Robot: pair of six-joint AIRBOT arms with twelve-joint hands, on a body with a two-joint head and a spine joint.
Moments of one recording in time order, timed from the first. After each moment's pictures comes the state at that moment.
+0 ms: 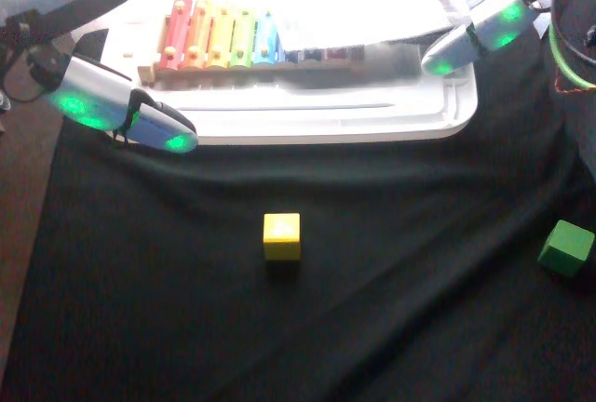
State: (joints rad) left arm 0.57 -0.88 1.17 0.33 -0.65 0.72; right arm -0.52 -1.45 2.03 -0.73 0.57 0.31
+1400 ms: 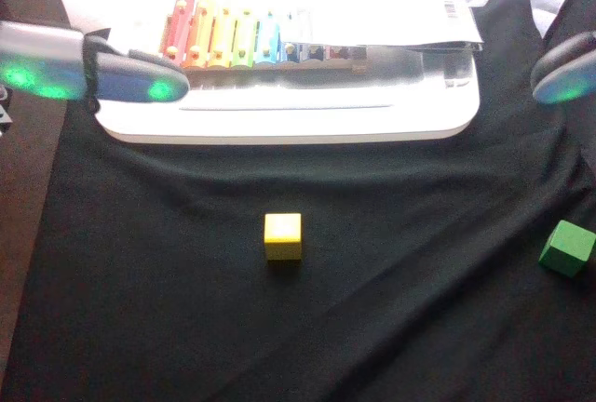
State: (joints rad) left arm 0.71 -0.80 1.07 0.08 -1.09 0.74; right arm -0.71 -1.00 1.40 -0.27 1.31 -0.08
